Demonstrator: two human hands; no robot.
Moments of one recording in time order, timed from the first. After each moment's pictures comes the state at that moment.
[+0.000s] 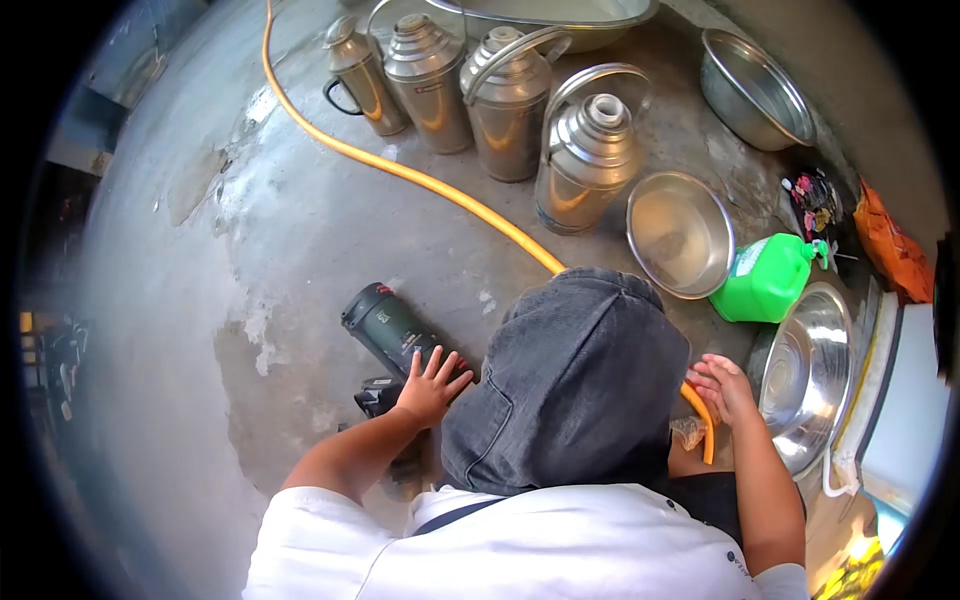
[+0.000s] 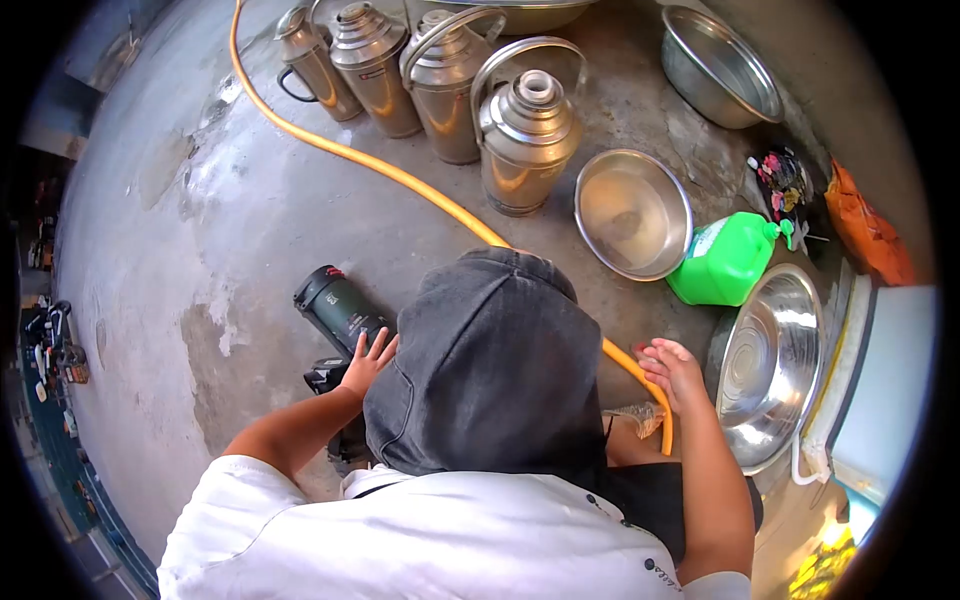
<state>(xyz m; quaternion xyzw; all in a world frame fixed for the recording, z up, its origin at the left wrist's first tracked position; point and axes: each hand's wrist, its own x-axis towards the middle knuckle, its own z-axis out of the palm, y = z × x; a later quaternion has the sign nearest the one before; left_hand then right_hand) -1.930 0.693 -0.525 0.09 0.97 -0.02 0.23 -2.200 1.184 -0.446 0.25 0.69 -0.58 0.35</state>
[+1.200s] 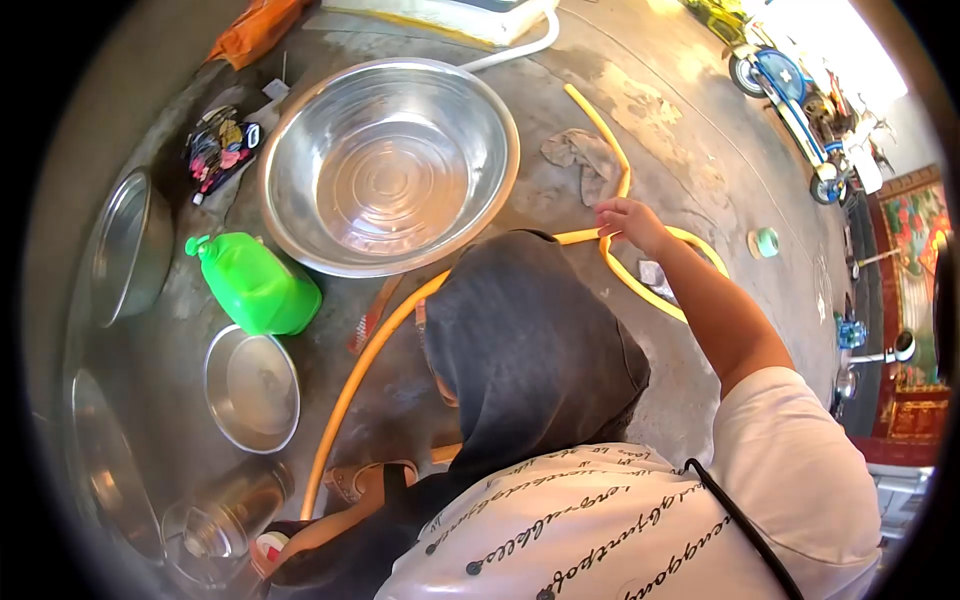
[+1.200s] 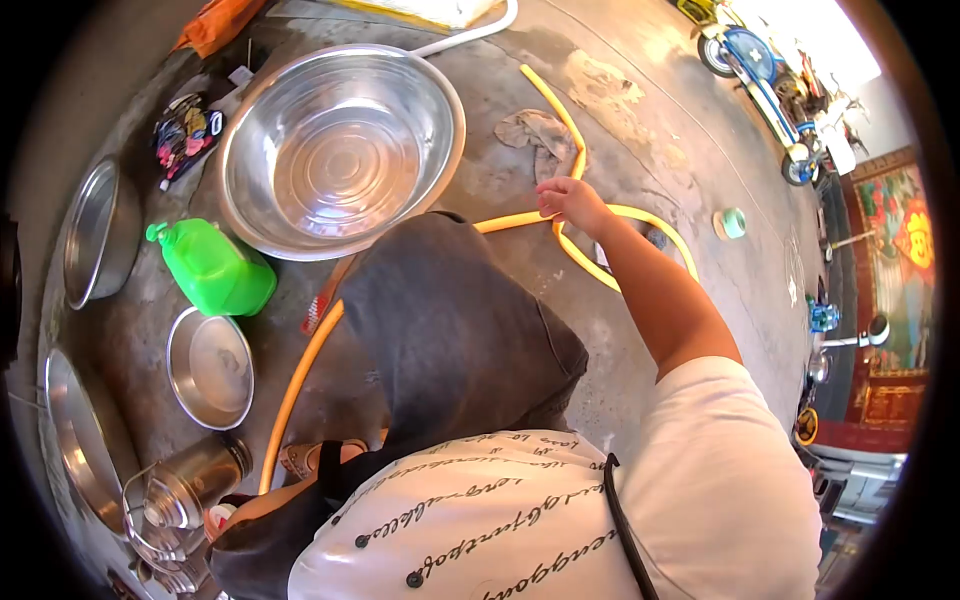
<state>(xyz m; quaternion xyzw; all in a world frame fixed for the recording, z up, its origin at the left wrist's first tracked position) -2.248 0.754 -0.462 0.21 0.96 0.03 0.21 -1.853 1.497 -0.392 0.54 0.66 -0.52 -0.07</state>
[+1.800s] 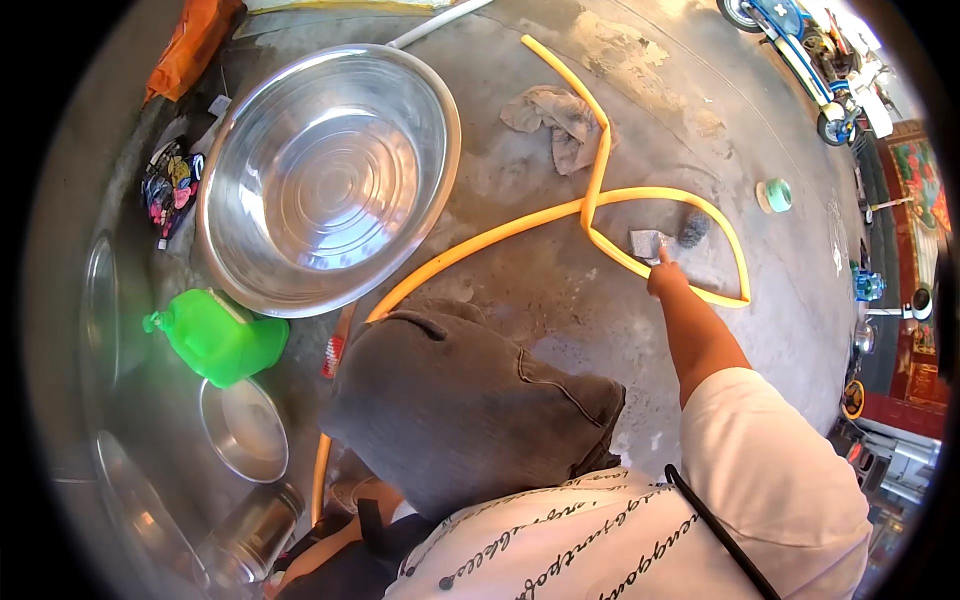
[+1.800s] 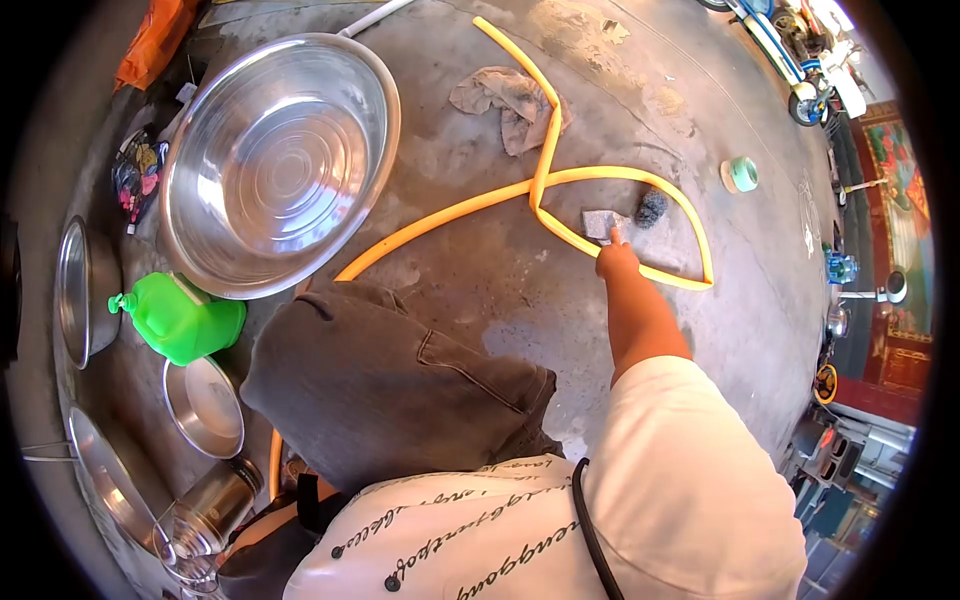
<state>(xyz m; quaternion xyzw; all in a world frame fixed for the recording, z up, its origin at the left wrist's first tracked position) -2.316 0.771 -0.408 0.13 0.98 0.02 0.15 -1.665 1.482 -0.544 0.68 0.61 -0.11 0.39</state>
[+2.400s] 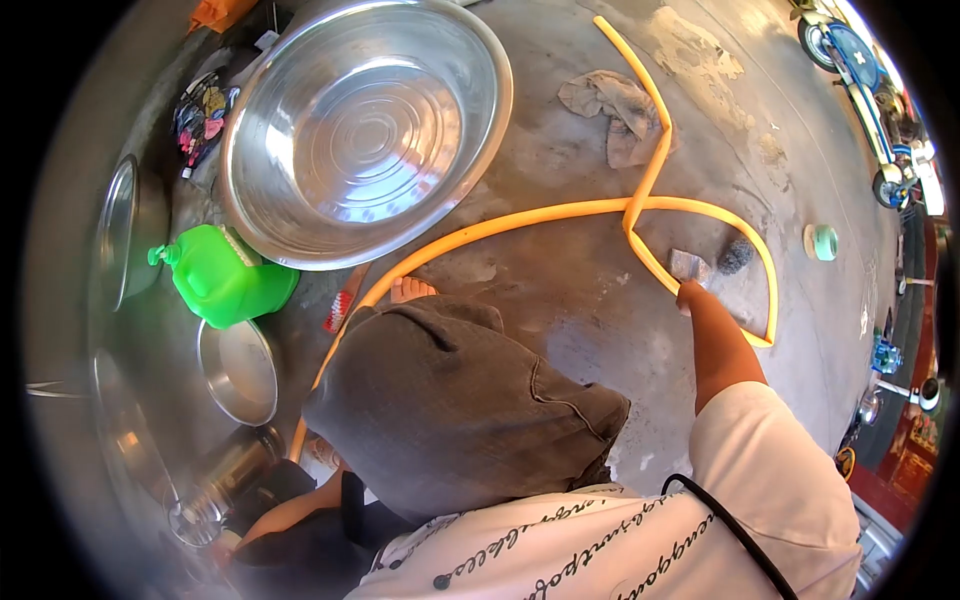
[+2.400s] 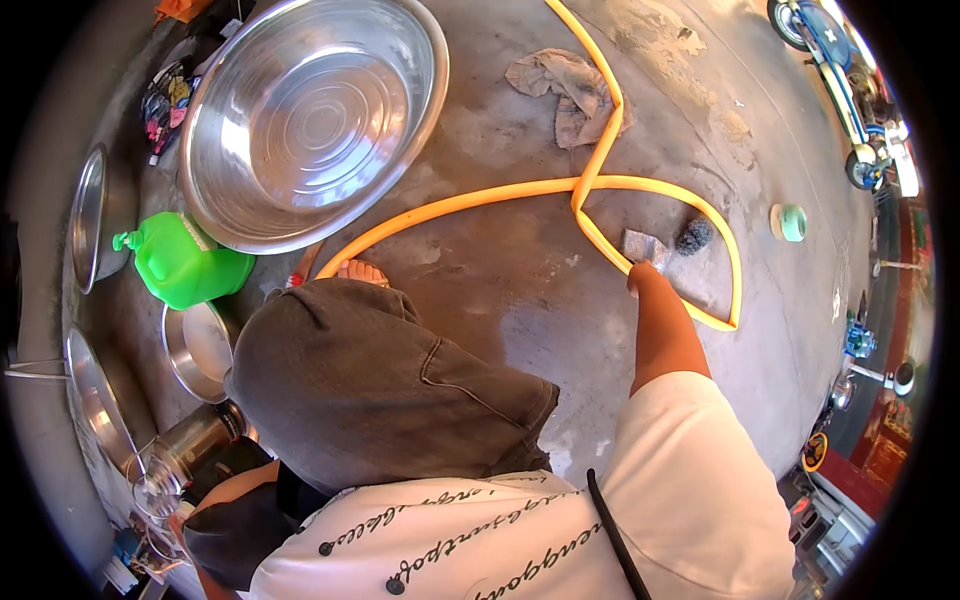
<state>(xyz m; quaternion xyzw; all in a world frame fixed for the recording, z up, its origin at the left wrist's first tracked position) -2.329 0.700 -0.345 0.09 0.99 0.06 0.07 -1.573 1.533 -0.681 0.38 0.69 -0.10 0.61</state>
